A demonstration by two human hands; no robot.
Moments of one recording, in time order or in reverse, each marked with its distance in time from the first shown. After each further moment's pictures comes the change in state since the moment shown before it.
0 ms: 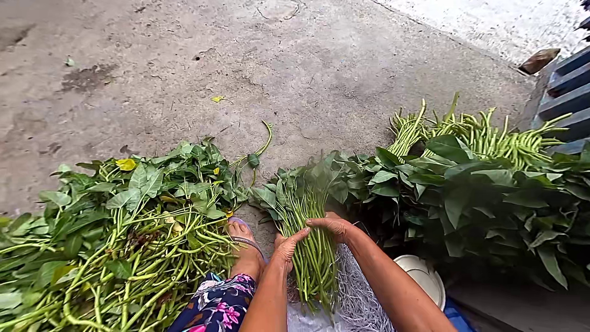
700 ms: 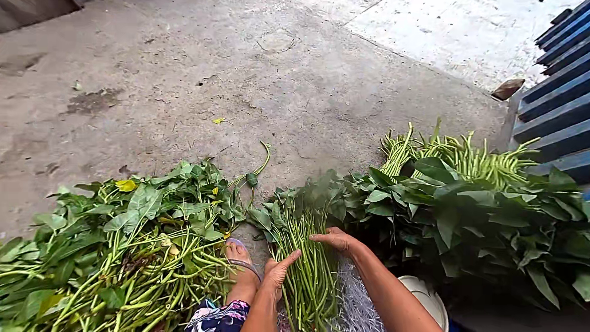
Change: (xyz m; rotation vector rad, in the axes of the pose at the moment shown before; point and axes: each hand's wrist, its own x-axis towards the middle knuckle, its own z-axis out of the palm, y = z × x) left_hand -0.001 0.002 -0.023 0.184 0.052 -0.003; right_hand -0.005 -0.015 -0.020 -0.227 0.036 -0.023
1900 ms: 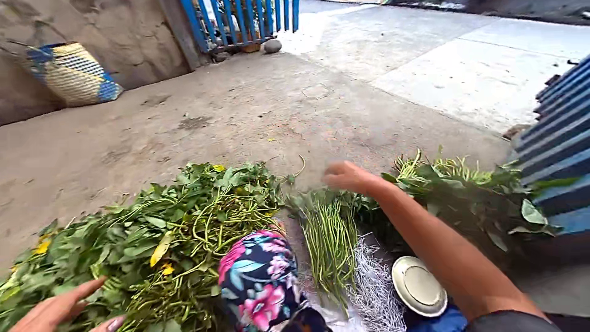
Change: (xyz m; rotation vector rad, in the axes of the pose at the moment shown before) left_hand -0.406 -0.007 -0.368 0.932 0.433 0.692; right_hand -0.212 -0.177 0.063 -0.769 0.115 -0.869
